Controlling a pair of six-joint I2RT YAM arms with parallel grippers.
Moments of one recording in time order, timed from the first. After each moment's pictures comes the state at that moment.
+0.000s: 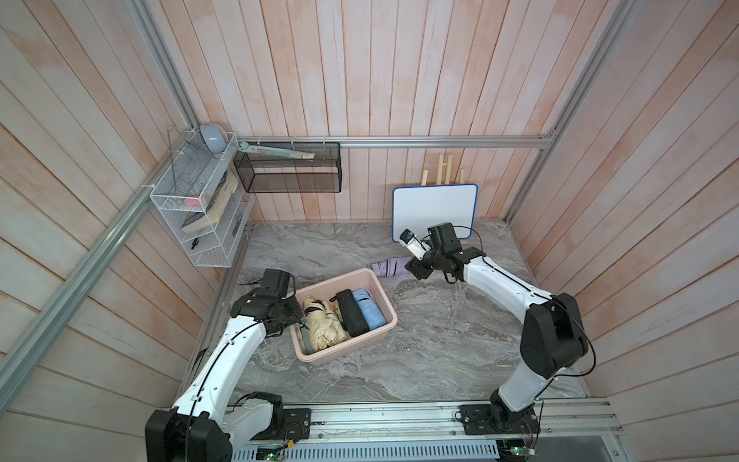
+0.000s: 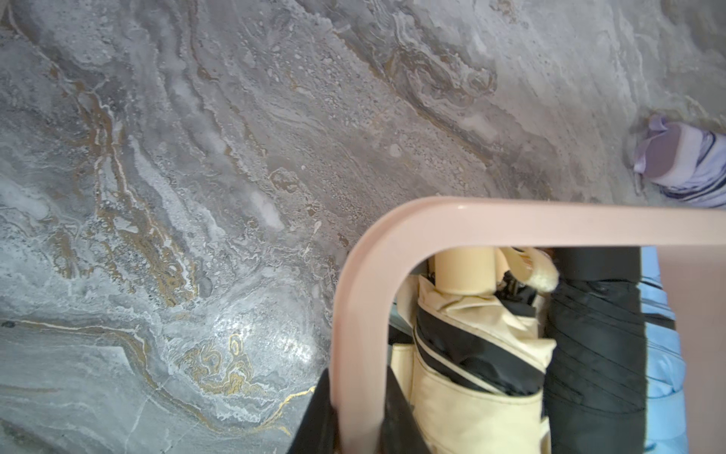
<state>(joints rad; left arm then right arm) -0.14 1.10 0.89 -0.91 -0.04 -0.59 0.44 1.74 1.35 -0.43 -0.13 -0.53</state>
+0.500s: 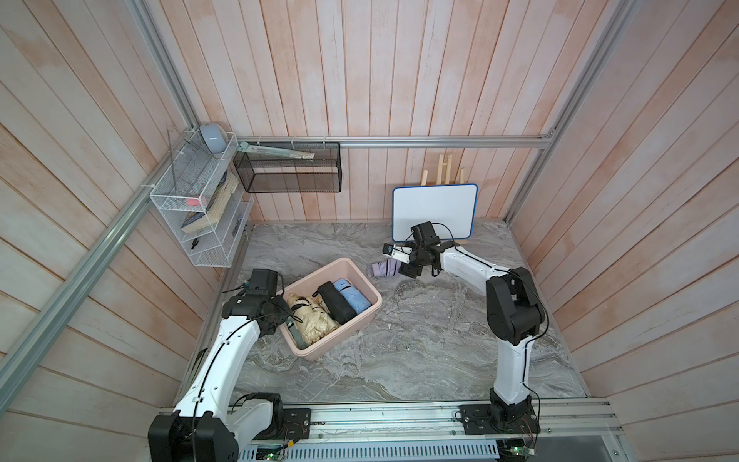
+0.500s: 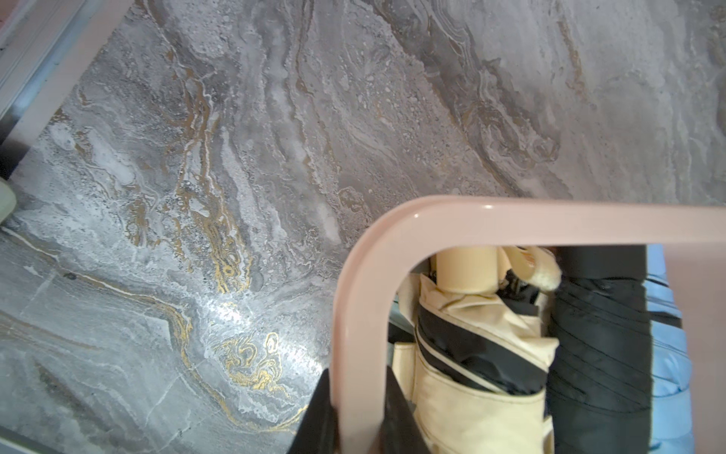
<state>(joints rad) -0.03 1.10 0.89 -0.94 -0.09 -0.67 0.45 2.07 1.57 -0.43 -0.15 -0.94</state>
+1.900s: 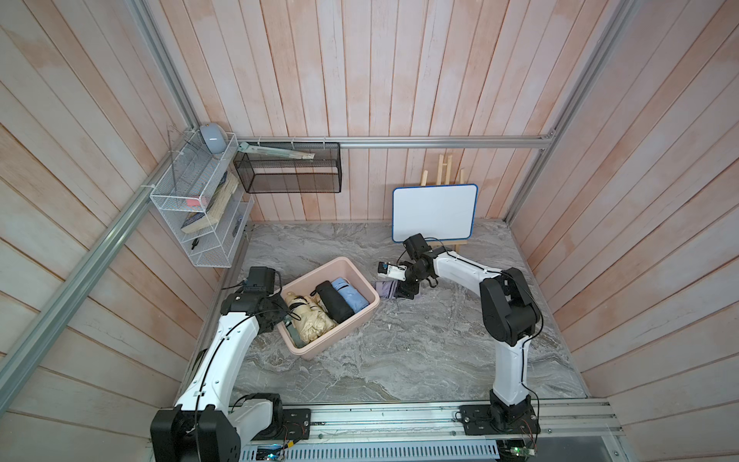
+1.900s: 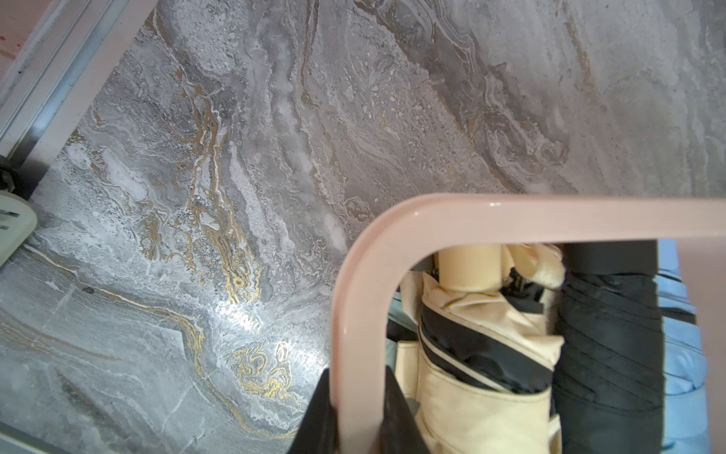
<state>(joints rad) -0.01 1.13 0.91 -0.94 -0.08 -0.61 0.50 2.07 1.53 -0.65 -0.29 -0.89</state>
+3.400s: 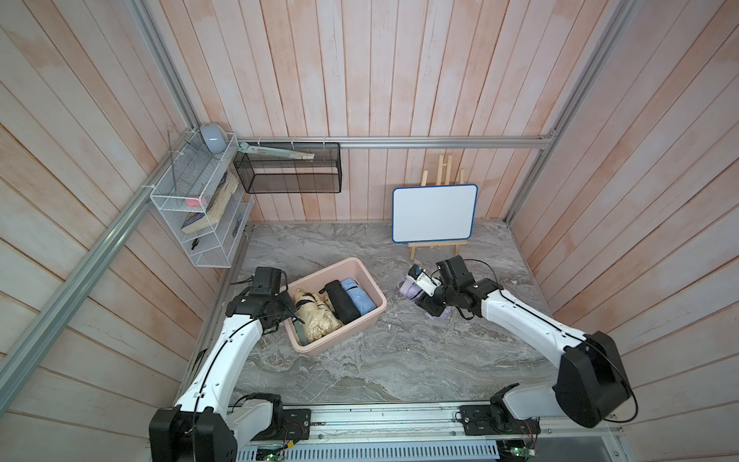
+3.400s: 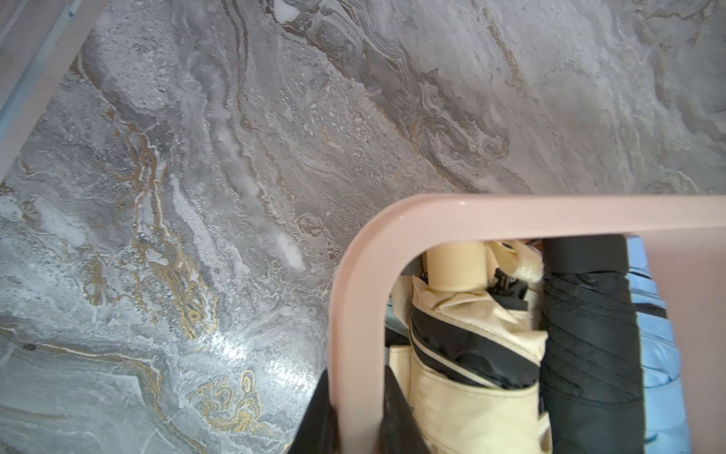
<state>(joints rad) -0.09 1.12 0.88 -0.83 -0.05 -0.56 0.50 1.34 0.94 -0.50 -0.13 -0.33</state>
